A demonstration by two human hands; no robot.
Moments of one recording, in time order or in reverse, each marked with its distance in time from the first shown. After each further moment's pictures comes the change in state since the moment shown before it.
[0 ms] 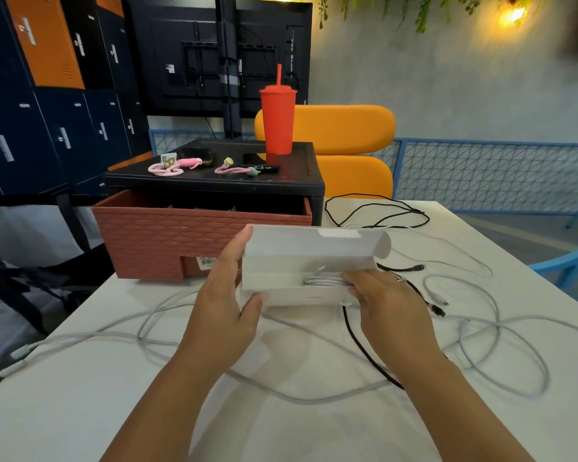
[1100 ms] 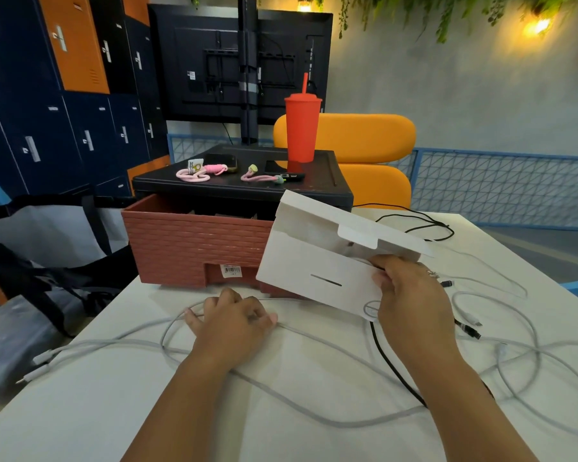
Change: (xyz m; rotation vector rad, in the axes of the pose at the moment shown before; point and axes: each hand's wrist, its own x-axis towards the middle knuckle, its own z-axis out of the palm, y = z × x) left_hand 0.016 -0.068 0.000 0.694 -0.257 -0.514; right_hand 0.029 -0.025 -0.005 0.176 -0.042 0.234
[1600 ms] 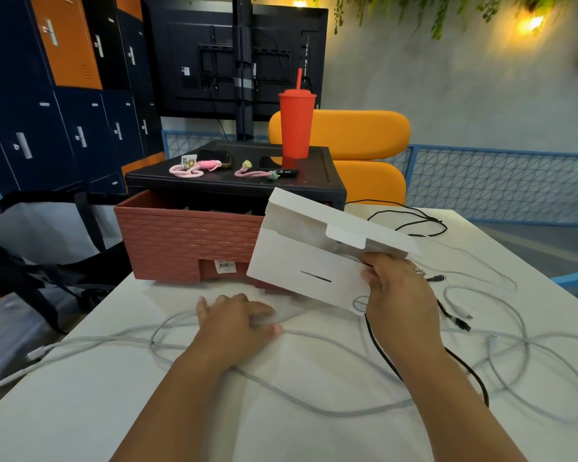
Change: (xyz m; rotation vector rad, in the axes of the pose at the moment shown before) left_hand -0.007 0.004 -0.003 -0.009 -0.088 0.184; right_hand -0.005 0.004 0.008 0.008 0.049 -0.050
